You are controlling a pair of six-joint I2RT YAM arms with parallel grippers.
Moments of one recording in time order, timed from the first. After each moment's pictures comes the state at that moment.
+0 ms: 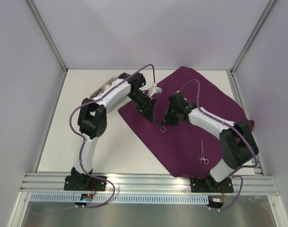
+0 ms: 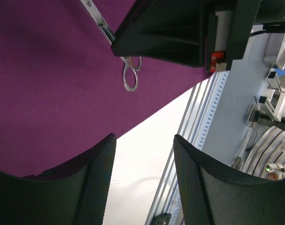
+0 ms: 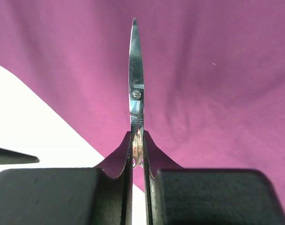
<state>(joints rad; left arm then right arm) -0.53 2.20 1.98 -1.26 0.88 0.36 0.52 1.61 1.04 -0.44 -0.05 0.88</state>
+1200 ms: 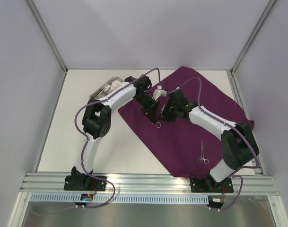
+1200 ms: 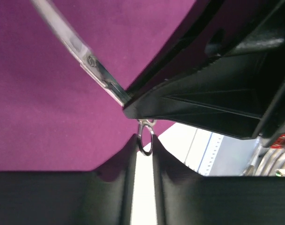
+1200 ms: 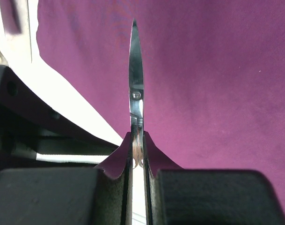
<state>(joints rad) -0.59 2.25 1.98 -1.13 0.84 0.30 0.53 1.60 1.09 -0.40 -0.10 0.96</state>
